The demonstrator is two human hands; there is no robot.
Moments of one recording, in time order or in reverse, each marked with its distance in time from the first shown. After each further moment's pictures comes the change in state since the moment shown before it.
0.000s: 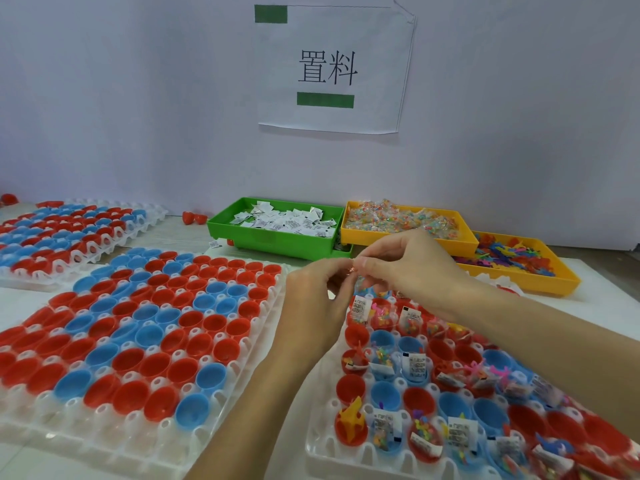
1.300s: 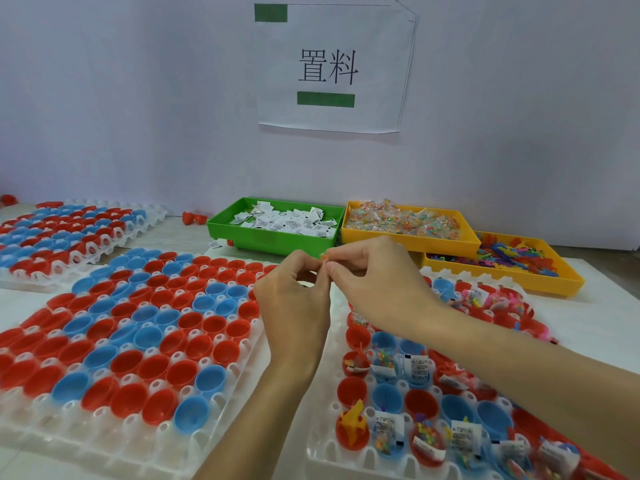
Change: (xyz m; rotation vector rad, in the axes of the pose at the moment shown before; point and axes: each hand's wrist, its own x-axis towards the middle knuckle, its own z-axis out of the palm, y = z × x) left_hand -0.002 0.007 -0.002 0.022 0.363 -0.240; right_hand -0.005 -0.001 0.041 -0.198 0.110 -0.278
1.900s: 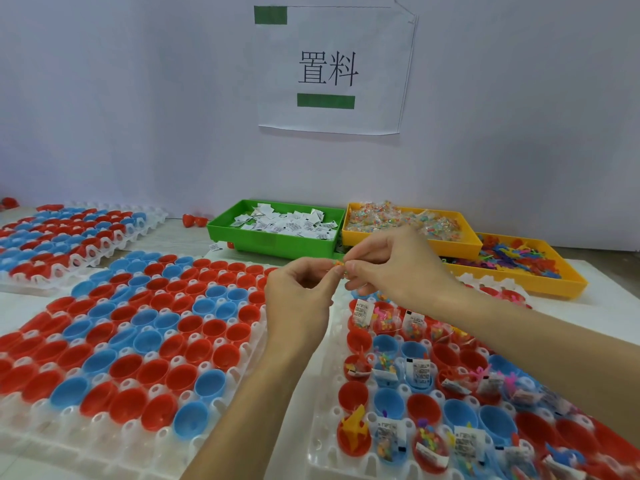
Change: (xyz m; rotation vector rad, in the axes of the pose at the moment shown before) left_hand 0.008 -0.004 0.001 -0.298 -0.243 -0.331; right_hand 0.018 0.020 -0.024 0.130 -0.107 0.155
